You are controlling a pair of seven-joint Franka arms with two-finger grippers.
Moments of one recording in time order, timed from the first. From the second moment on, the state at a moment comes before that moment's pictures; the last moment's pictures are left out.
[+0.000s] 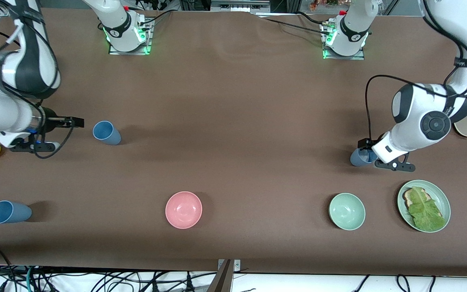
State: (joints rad) left arm 0.07 0.38 -0.08 -1.98 0.11 2.22 0.05; right arm 0.03 0.23 -0.05 -1.85 -0.05 1.81 -0.02
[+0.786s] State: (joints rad) left arm 0.07 0.43 -0.09 -1.93 0.11 2.24 0.07; right arm 0.03 0.22 -0.05 -2.17 -0.05 2.20 -0.02
